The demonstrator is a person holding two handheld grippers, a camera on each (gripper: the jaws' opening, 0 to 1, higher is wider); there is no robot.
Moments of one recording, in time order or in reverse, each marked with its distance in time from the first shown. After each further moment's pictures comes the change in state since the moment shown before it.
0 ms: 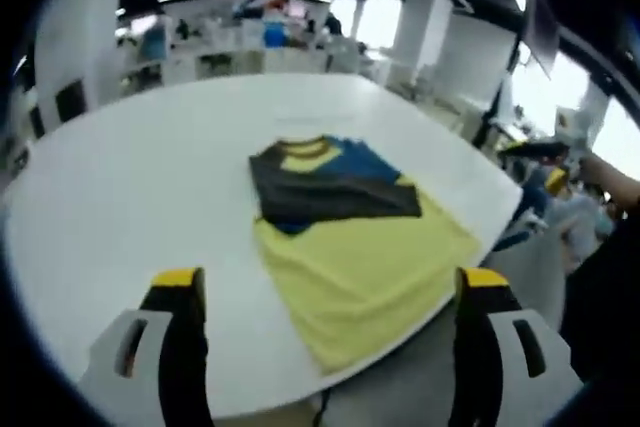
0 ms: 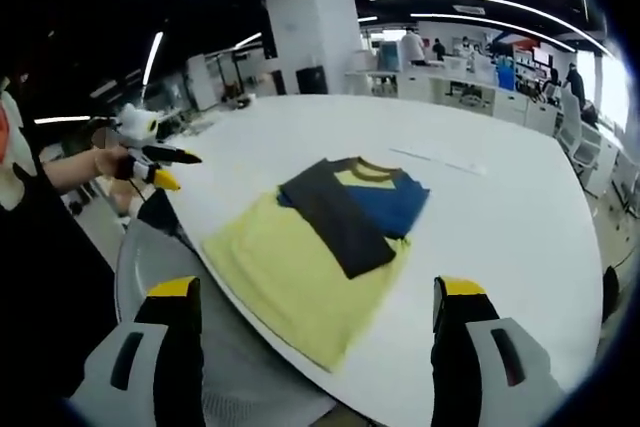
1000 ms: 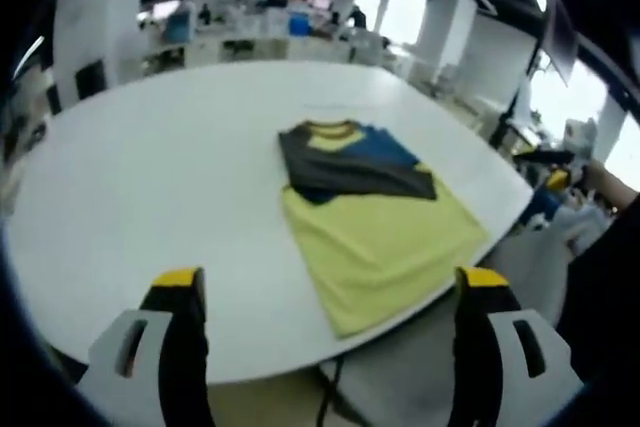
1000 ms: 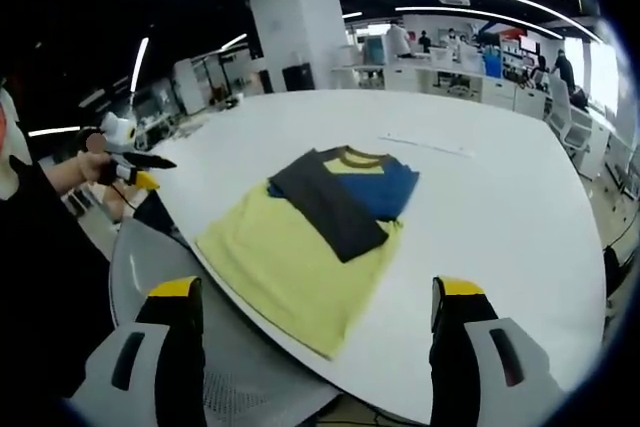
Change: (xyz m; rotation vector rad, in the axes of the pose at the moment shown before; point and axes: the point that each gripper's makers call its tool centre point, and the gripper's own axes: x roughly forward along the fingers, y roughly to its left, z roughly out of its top) left arm -0.021 0.012 -0.023 -0.060 0.049 0.047; right arm 0.000 -0.006 -0.025 0.057 0.017 -0.026
